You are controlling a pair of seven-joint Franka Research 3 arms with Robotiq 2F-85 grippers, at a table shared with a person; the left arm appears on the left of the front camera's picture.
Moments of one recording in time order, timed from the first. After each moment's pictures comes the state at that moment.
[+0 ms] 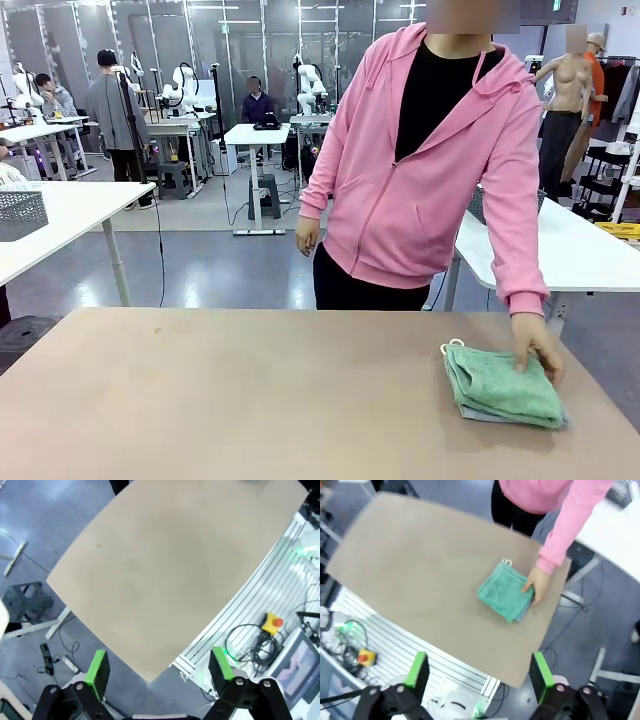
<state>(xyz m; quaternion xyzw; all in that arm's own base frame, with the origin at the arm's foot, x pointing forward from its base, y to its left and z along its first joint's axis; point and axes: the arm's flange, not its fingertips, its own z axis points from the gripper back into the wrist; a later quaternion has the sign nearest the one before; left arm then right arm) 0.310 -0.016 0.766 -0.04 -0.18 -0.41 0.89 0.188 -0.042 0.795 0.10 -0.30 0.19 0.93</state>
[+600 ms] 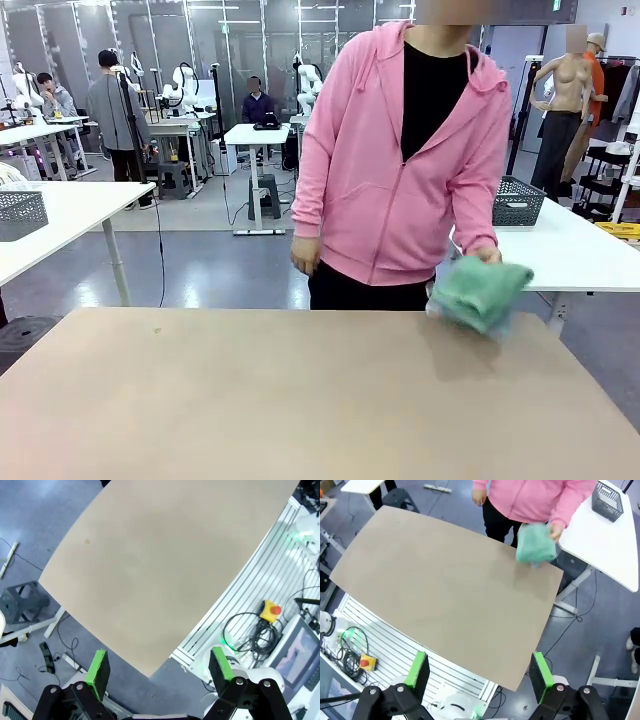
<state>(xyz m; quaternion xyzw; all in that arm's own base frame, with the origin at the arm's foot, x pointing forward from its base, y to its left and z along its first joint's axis) 0.310 -0.029 0.758 -0.04 -0.15 -0.43 0.89 0.167 -0.044 0.822 0.10 -0.32 0.19 0.92</state>
